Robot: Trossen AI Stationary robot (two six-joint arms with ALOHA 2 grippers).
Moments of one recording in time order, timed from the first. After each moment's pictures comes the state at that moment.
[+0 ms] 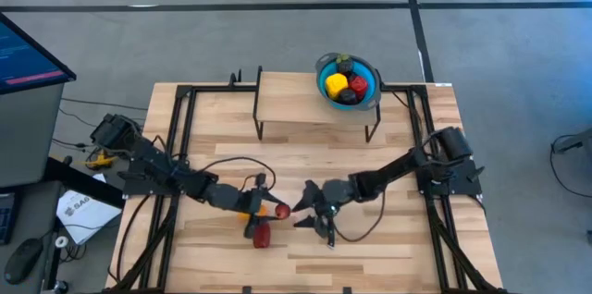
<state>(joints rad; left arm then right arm) -0.45 1.49 0.56 0.60 -0.31 -0.04 0.29 1.88 0.87 0.60 -0.07 0.43</state>
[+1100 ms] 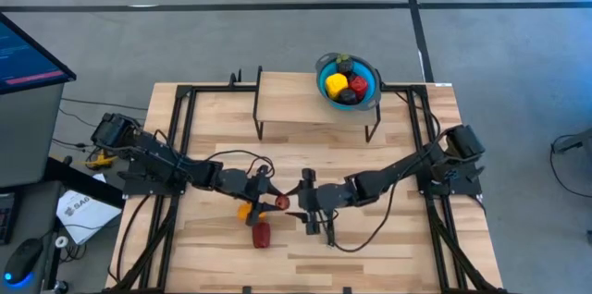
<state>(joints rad) -0.29 1.49 0.53 0.55 -0.09 -0.24 0.34 1.80 1.08 0.23 0.27 0.06</state>
